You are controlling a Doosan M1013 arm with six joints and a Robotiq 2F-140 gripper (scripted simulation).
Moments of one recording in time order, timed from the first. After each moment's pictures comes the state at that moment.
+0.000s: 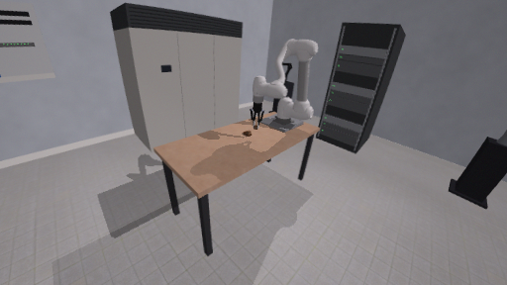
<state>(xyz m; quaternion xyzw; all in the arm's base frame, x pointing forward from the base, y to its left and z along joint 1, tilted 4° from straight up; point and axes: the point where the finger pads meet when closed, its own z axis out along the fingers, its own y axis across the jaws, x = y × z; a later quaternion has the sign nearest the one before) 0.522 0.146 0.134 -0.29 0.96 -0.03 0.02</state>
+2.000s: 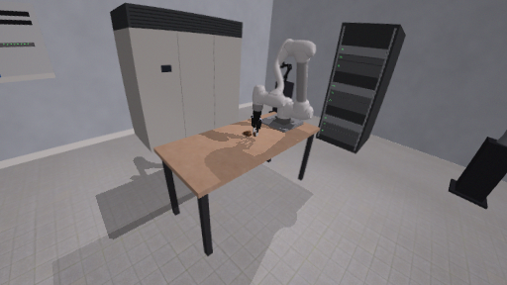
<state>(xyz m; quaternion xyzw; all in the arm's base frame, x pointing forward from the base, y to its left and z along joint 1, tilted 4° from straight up) 0.525 0.143 0.064 -0.03 1.00 -0.03 0.02</state>
